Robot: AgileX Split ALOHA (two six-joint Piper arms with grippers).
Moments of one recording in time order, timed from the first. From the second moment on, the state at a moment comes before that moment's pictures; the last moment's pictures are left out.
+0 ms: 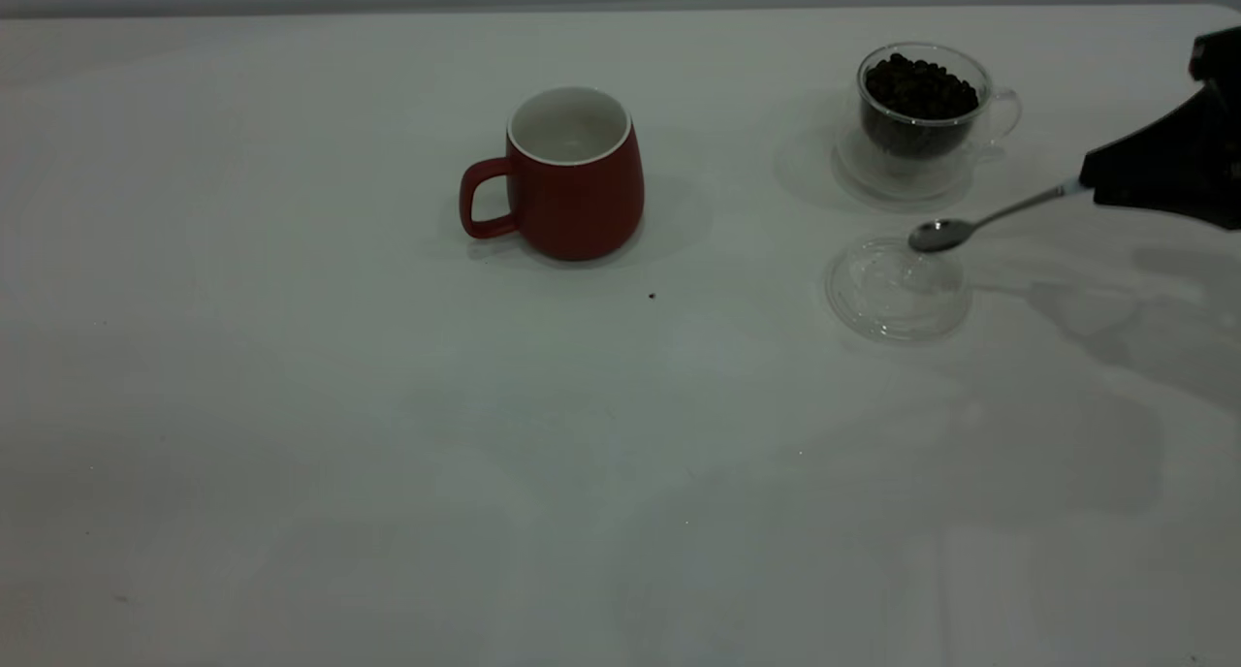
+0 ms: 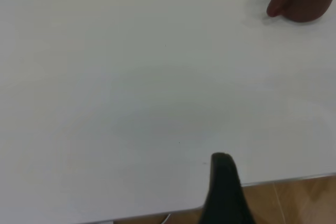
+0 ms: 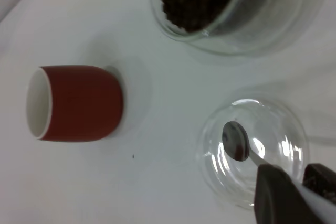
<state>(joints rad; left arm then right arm) 0.04 -0.02 -0.49 -0.13 1.13 0.14 -0.29 2.23 -0.81 1.73 0.80 -1.61</state>
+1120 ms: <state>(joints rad) 0.04 -0.02 -0.49 -0.13 1.13 0.14 -0.18 2.37 -0.83 1.79 0.85 -1.66</state>
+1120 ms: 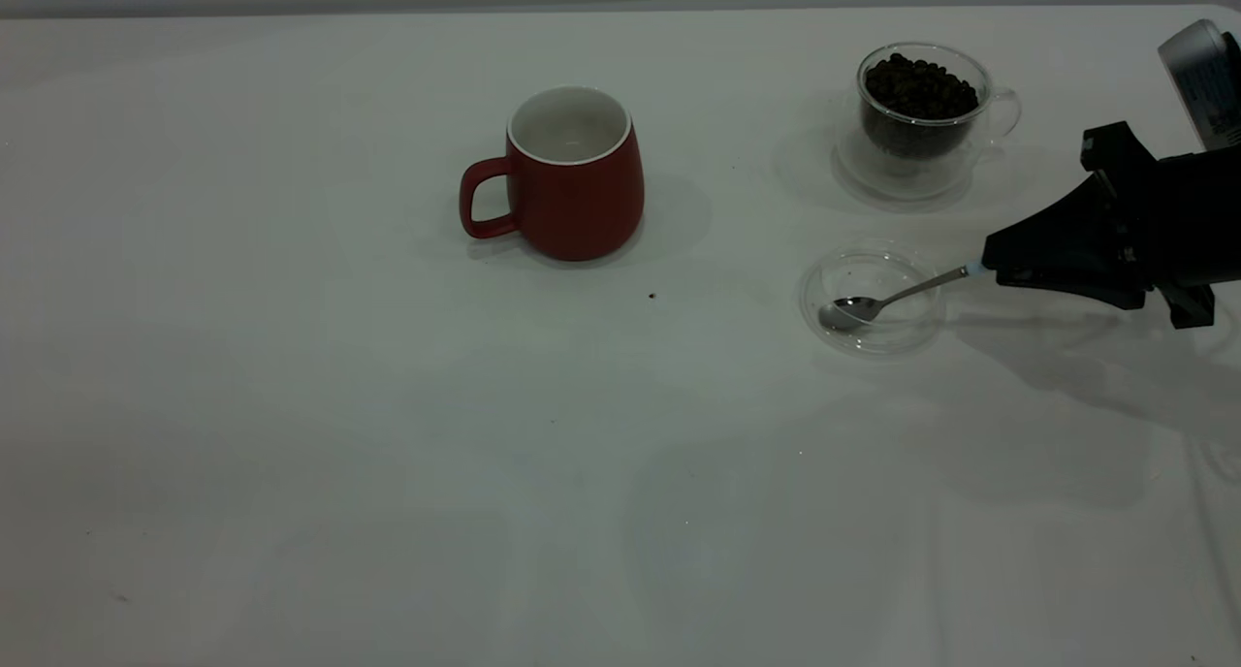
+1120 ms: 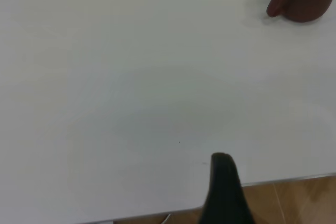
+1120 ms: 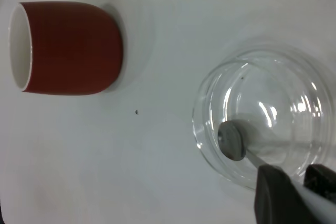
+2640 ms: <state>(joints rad) 0.04 -0.02 -0.49 -0.13 1.13 0.14 -0.17 2.37 -0.83 1.78 0.80 -1.69</state>
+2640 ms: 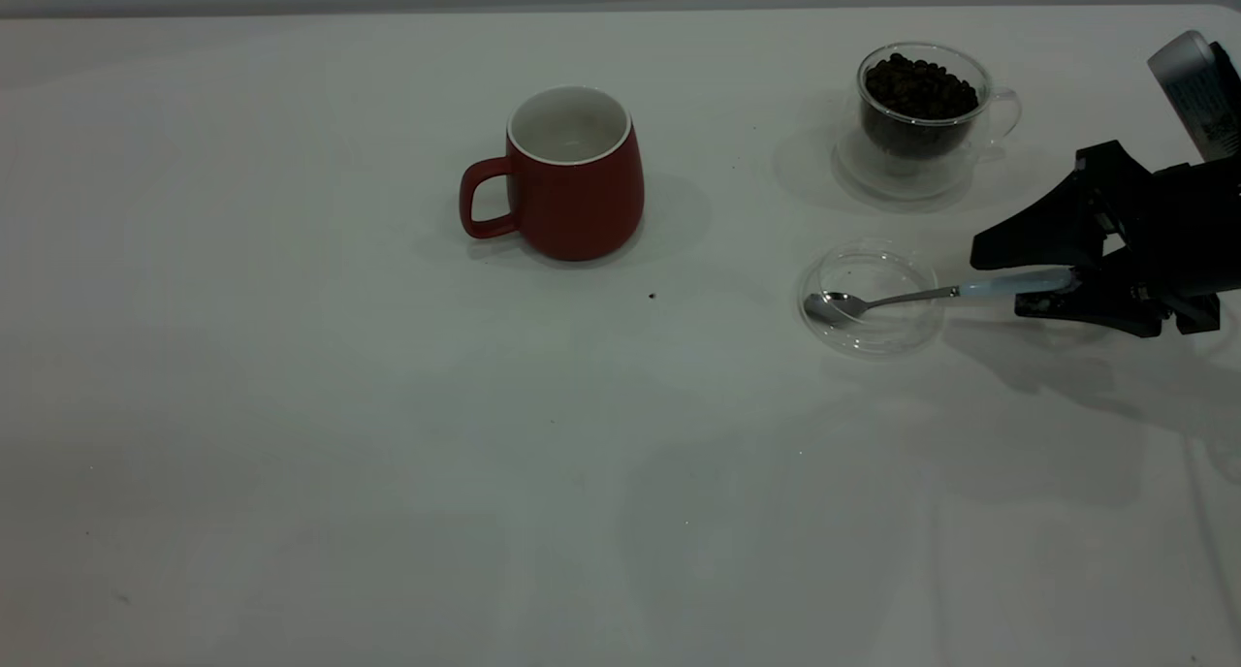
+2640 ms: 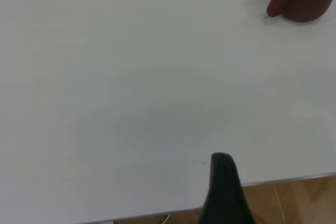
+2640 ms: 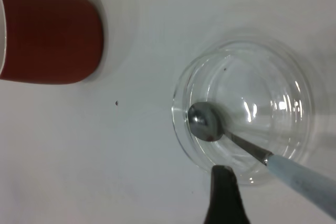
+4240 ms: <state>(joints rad) 0.04 -0.02 -0.49 -0.13 1.13 0.14 -0.15 2.32 -0.83 1.79 0.64 -1.70</state>
